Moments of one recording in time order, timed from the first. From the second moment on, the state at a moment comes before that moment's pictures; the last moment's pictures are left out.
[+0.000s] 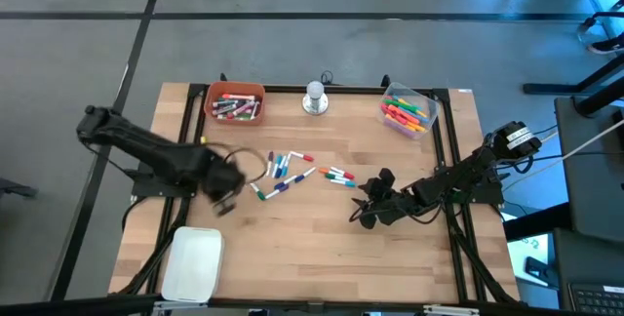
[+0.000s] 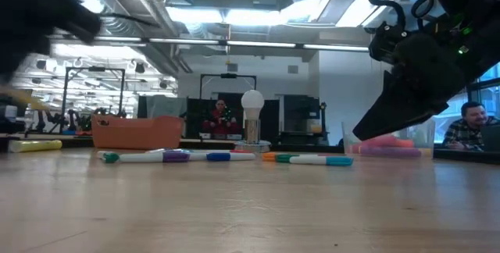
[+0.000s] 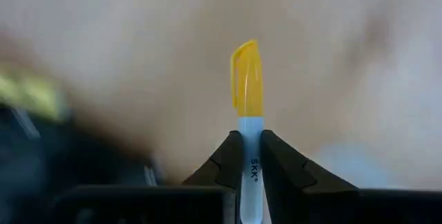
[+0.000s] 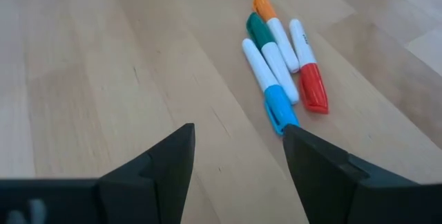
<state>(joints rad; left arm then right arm) -0.26 1.16 0.81 -1.17 0.08 -0.92 0.46 1.49 0.52 0.12 0.65 0.73</state>
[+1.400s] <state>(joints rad) -0.74 1.16 0.88 -1.33 -0.04 -1.58 0.45 1.49 0.52 0.33 0.63 0.62</state>
